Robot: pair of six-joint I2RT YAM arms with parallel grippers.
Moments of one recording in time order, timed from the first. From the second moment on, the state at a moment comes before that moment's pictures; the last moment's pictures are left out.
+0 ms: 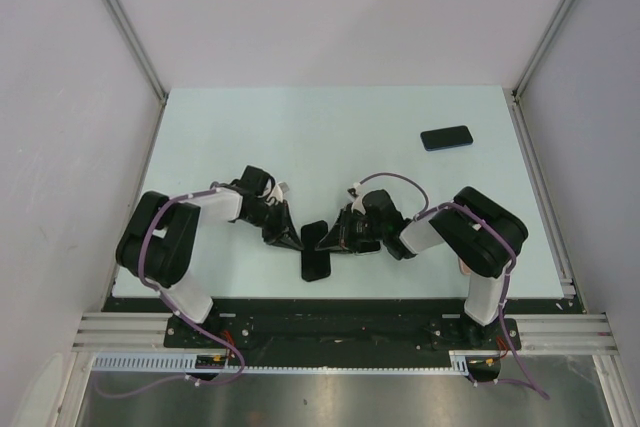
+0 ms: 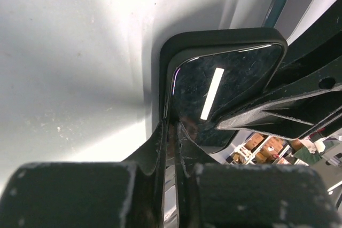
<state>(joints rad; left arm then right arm) -0.35 1.67 0.78 -0.40 0.68 -0.57 0.75 1.85 0.63 0.68 -0.59 1.14</state>
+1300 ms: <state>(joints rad) -0.20 1.33 0.75 0.03 1.05 -0.73 0.56 1.81 0.62 1.26 -1.00 1.50</state>
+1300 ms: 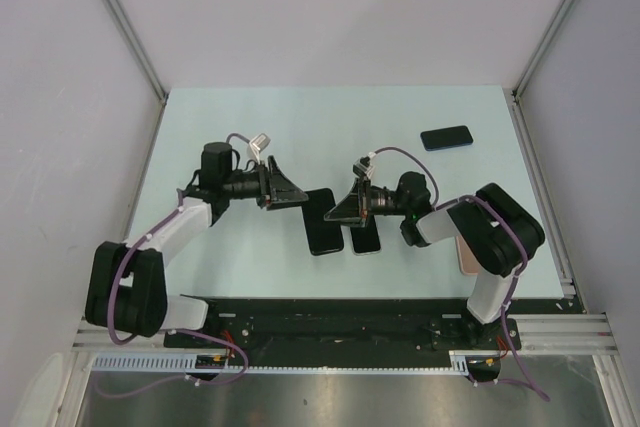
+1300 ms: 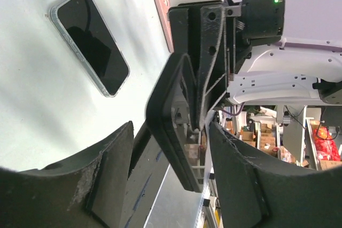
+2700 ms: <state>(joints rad) -0.31 1.31 0.66 0.03 1.08 -0.79 0.57 1.80 0.61 1.28 -0.84 1.60</state>
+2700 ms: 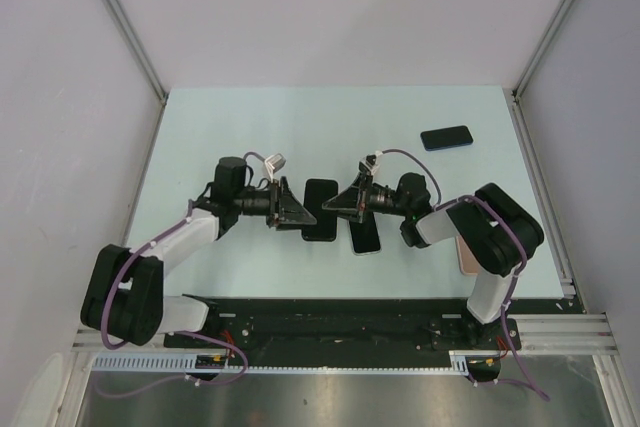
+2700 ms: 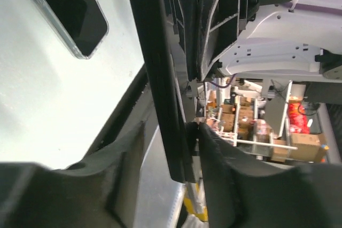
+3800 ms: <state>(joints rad) -0.31 1.31 0.57 0.10 1.09 -0.92 0.54 1.88 0.61 1.29 -0.81 1.63</state>
